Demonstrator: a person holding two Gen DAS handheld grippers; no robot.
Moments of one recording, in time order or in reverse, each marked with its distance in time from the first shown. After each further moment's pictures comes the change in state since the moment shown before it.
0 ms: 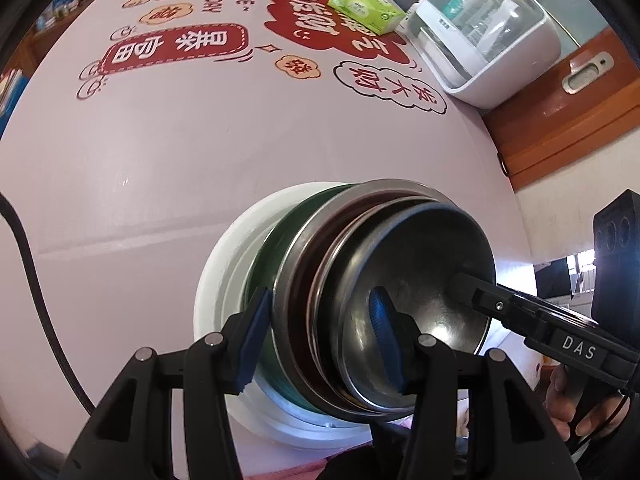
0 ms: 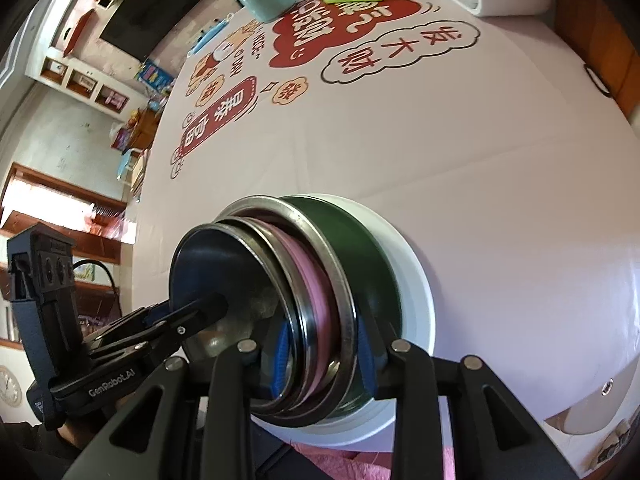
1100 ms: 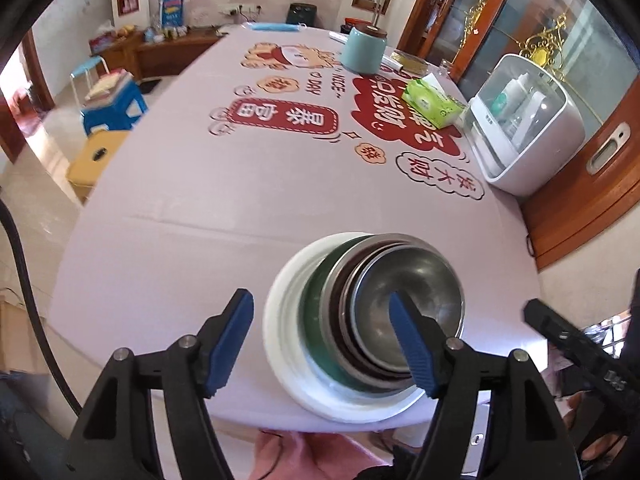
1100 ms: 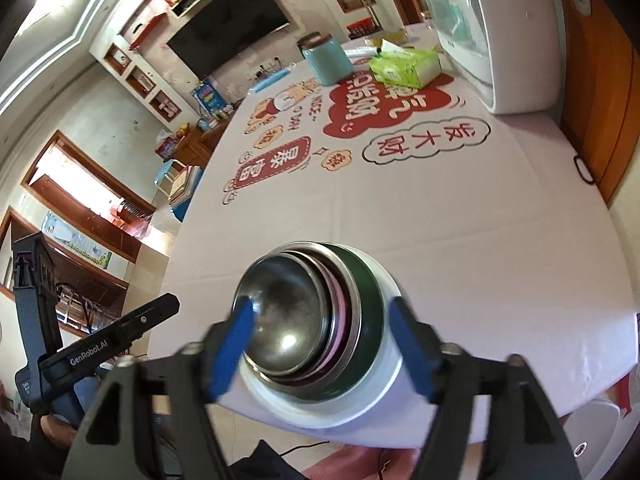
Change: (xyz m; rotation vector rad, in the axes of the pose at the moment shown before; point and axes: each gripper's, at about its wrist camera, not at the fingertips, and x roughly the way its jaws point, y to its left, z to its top) left arm -0.114 -0.025 -0.059 -0.217 -0.290 0.276; right arm -0.097 0.005 -0.015 -0.218 -0.205 0.101
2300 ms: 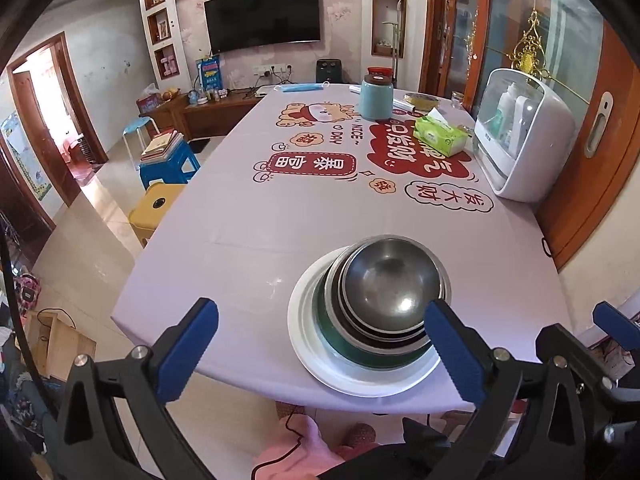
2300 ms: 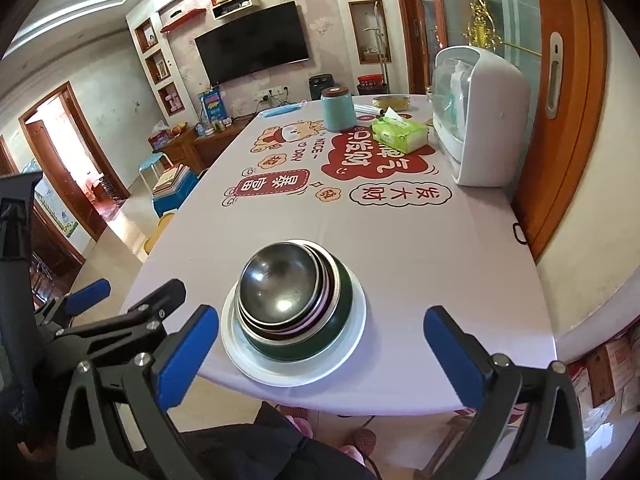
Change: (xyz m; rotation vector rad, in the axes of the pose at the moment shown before) left arm -0.088 -0.061 -0.067 0.049 -0.208 0.207; right arm -0.082 0.049 -0.048 -0.211 -0.140 -0.176
